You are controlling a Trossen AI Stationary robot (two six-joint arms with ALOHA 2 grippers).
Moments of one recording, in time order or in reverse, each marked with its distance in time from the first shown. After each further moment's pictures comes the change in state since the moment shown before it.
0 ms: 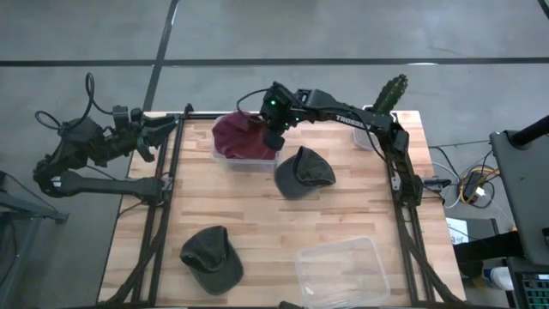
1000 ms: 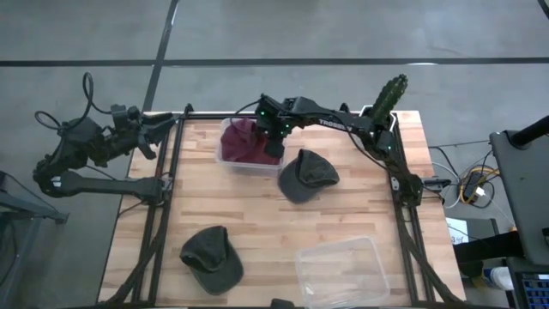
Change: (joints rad) left arm 0.000 0.000 0.000 0.000 -0.064 0.031; right arm -0.003 0.166 0.037 -0.072 -0.007 -0.128
